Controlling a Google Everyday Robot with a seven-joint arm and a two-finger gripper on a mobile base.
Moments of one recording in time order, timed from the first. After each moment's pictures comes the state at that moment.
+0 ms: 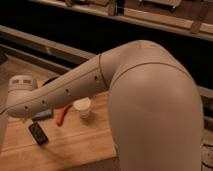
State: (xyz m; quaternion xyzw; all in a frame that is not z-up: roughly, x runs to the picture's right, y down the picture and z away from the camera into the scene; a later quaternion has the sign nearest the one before) arm -0.335 0.109 0.662 -0.22 -0.09 0.39 0.89
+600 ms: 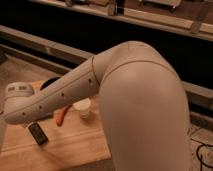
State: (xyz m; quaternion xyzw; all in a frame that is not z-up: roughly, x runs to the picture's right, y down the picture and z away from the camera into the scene) arm -0.341 0.133 0.667 -0.22 -0.08 0.38 0.89
